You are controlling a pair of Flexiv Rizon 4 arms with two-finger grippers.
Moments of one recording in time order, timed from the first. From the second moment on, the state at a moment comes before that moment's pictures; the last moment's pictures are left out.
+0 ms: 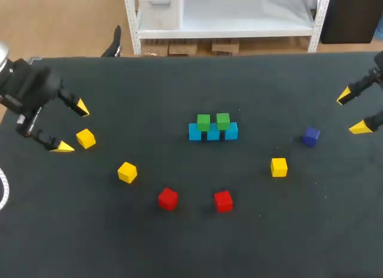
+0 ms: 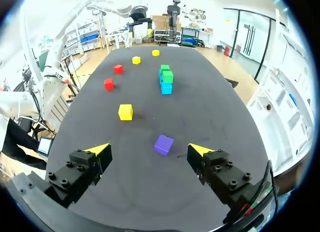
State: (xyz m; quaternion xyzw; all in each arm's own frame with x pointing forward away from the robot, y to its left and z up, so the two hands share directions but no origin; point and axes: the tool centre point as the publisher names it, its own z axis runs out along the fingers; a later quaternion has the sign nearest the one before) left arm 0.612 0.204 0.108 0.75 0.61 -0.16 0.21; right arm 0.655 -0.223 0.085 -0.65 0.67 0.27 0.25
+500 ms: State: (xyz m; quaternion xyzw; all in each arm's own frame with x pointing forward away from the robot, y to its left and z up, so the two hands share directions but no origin) left arm 0.598 0.193 0.107 0.81 0.55 -0.15 0.16; right arm 0.655 -0.223 0.084 -0.65 0.67 0.27 0.25
